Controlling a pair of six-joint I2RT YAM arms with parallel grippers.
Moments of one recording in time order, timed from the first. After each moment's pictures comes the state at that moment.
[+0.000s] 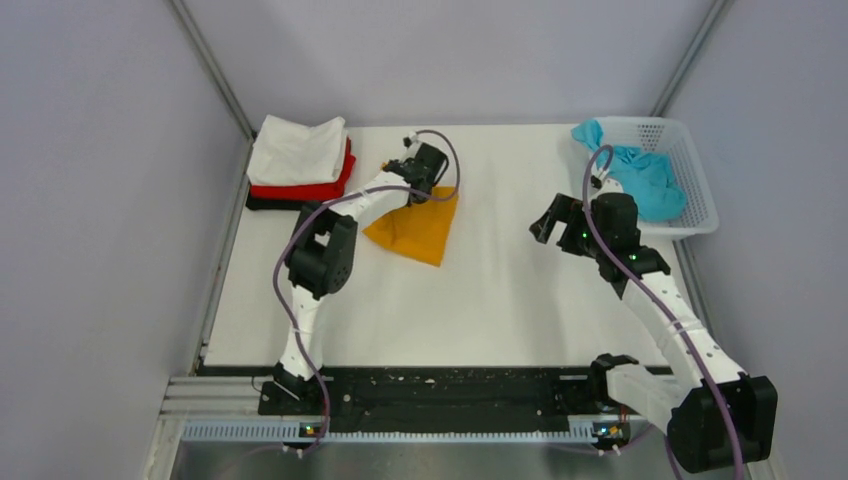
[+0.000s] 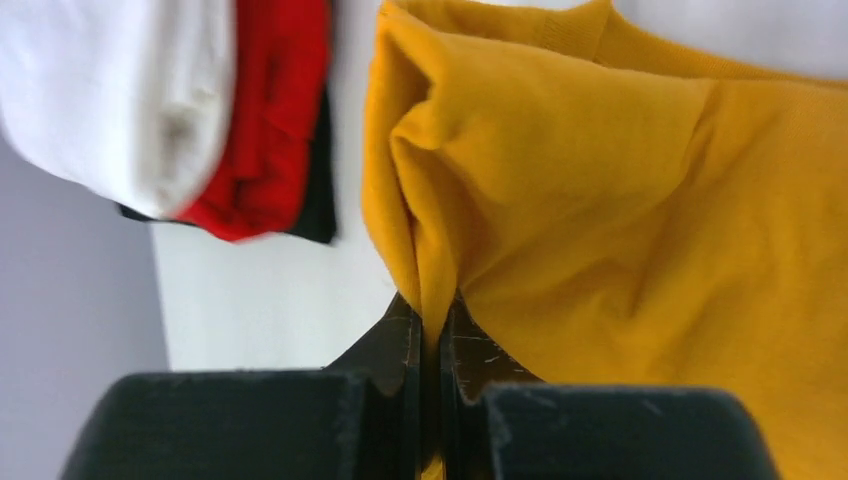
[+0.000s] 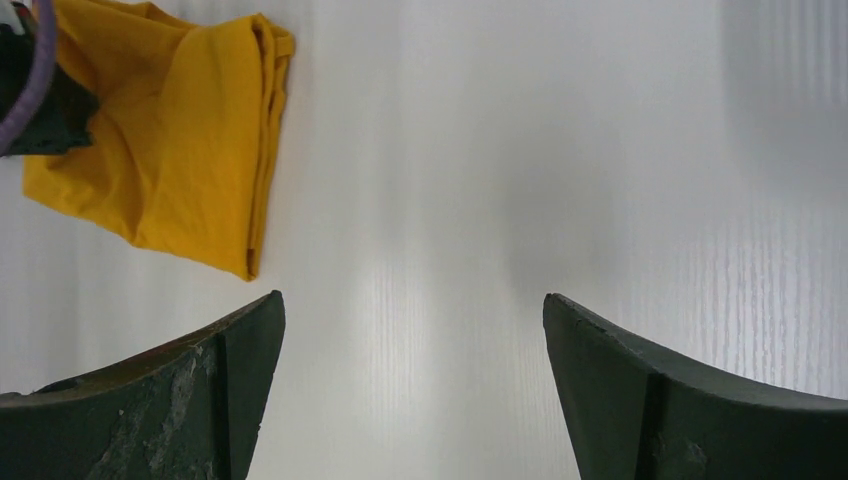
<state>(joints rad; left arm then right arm) -0.56 2.19 1.74 -0.64 -0.78 -0.18 0.16 1.01 0.75 -0.32 -0.14 0.47</state>
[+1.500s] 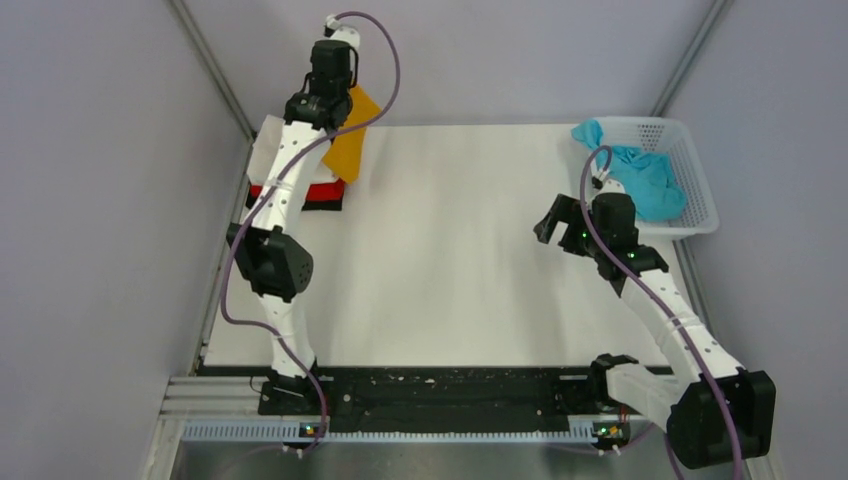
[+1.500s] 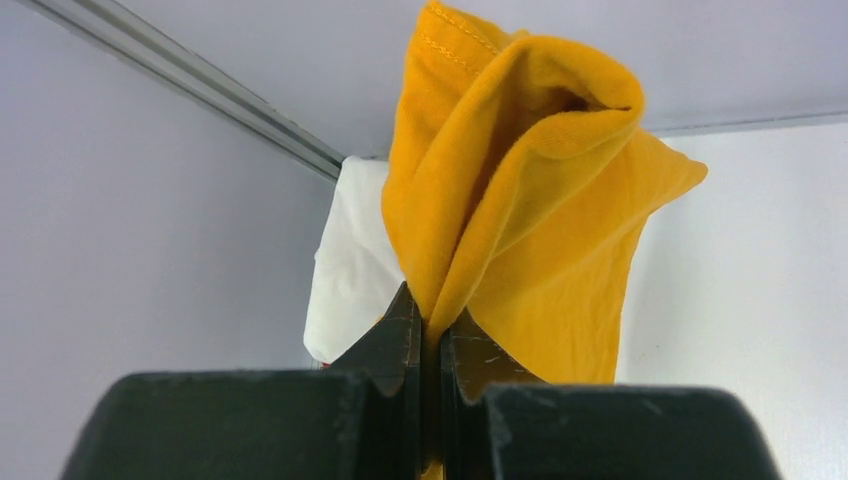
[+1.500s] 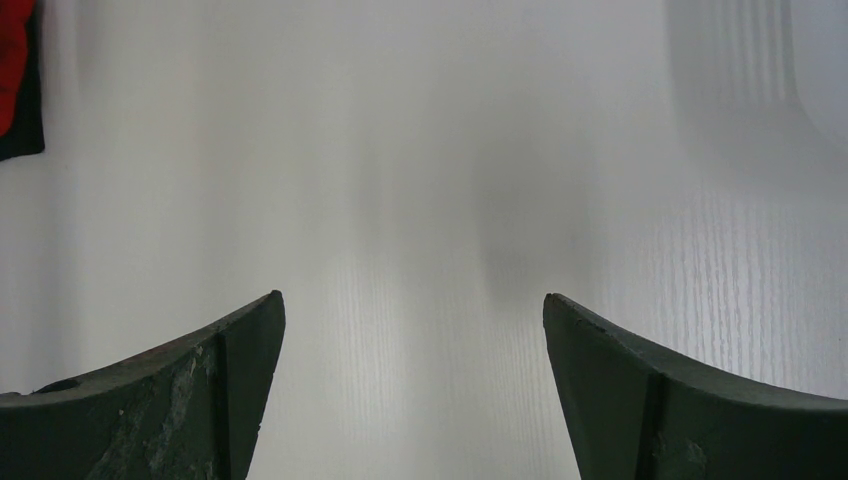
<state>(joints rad) -0.26 2.01 2.23 -0.61 -0.52 0.22 0.16 1.03 0.75 -0.33 -0.07 0.45</state>
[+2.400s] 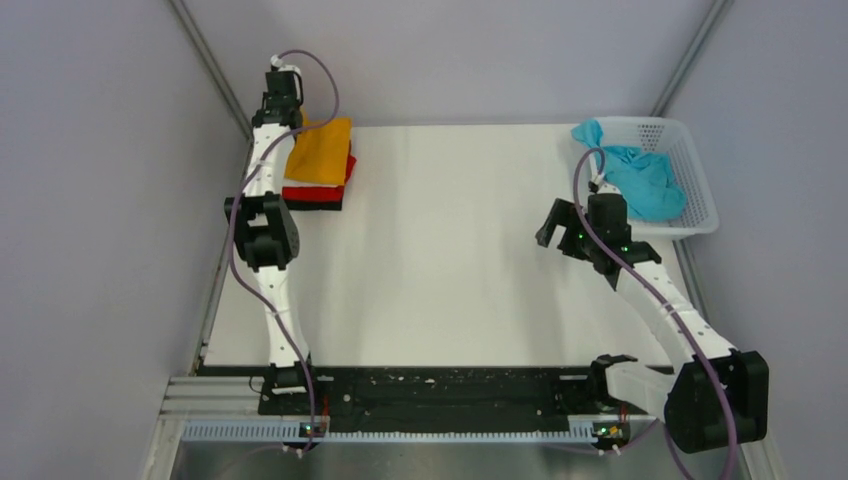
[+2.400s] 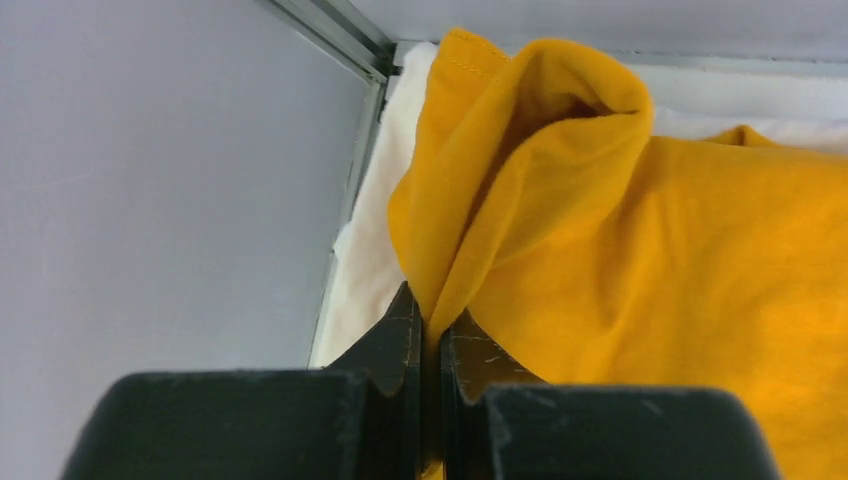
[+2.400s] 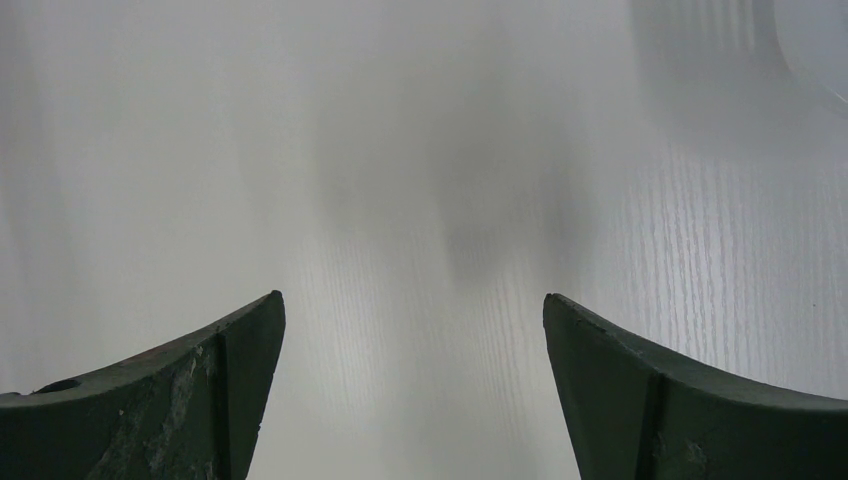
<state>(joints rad) 0.05 2.35 2.30 -0.55 -0.38 0.19 0.16 1.09 0.75 -0.36 -0.02 0.45</state>
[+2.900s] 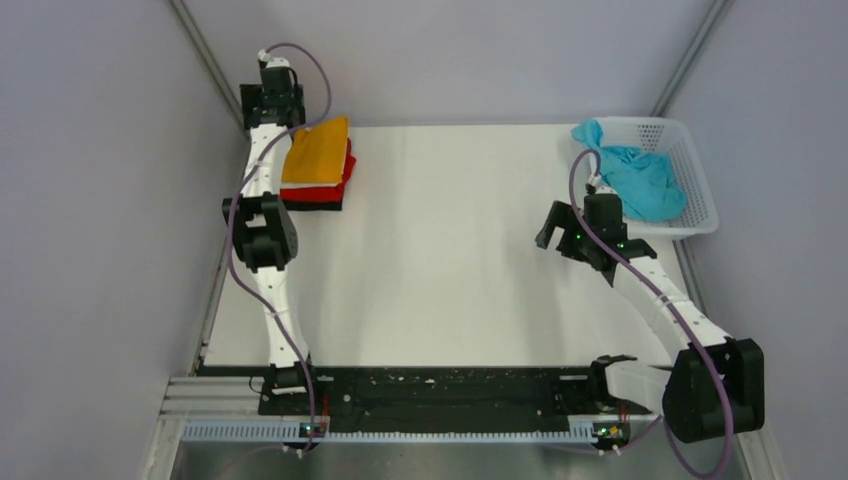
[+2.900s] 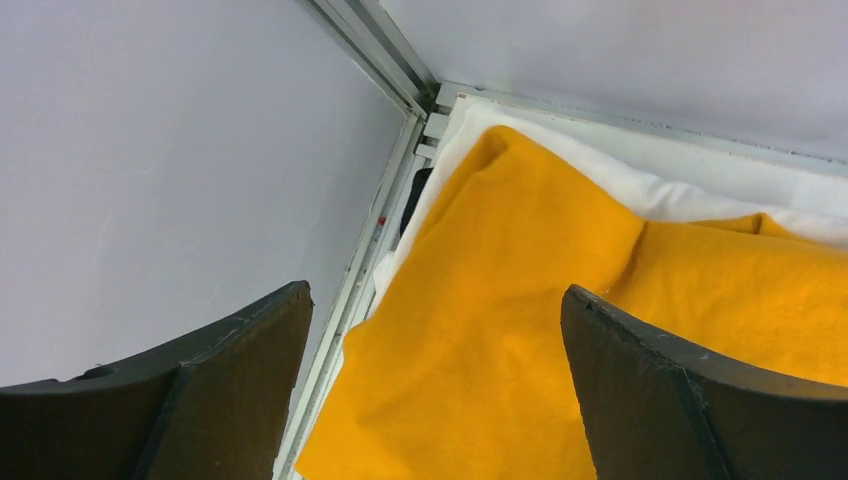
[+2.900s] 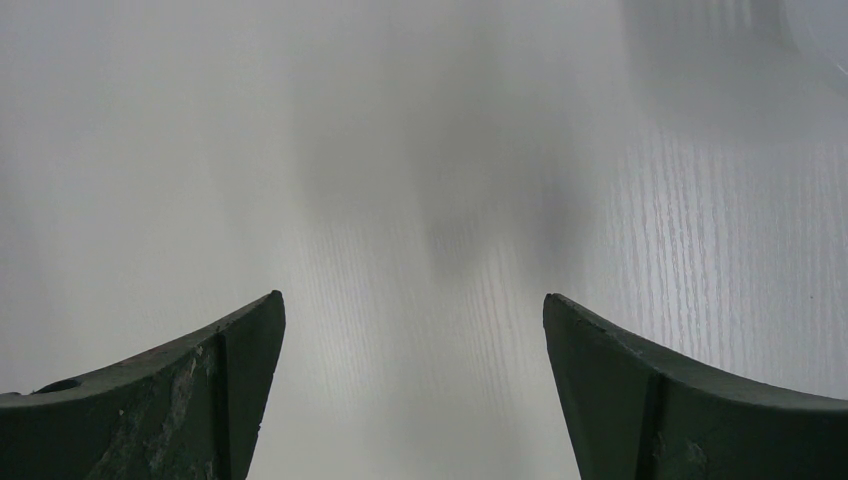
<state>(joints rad) 0.08 2.35 2.31 -0.46 -0.44 0.15 0.16 1.15 0.75 -0.37 0.01 0.45</state>
